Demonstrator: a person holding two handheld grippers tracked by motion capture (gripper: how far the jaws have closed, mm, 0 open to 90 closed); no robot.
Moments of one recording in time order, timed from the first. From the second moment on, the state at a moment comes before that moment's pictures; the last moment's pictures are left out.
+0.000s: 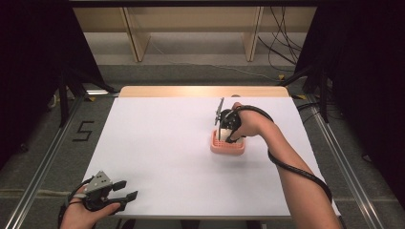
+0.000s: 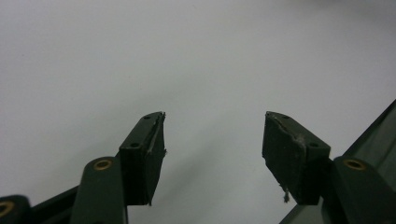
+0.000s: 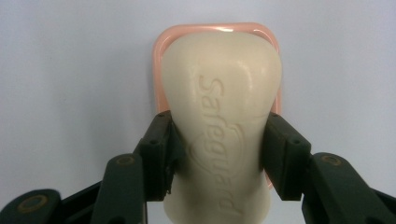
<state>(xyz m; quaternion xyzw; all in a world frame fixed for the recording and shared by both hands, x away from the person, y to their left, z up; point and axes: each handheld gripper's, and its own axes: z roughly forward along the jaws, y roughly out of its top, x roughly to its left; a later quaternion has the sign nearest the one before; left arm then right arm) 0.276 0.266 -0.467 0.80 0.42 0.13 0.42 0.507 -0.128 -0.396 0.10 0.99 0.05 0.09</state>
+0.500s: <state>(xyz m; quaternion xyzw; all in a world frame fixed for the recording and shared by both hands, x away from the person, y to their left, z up) 0.276 0.266 -0.467 0.80 0.42 0.13 0.42 0.517 -0.134 -0.409 0.07 0.99 0.06 0.09</state>
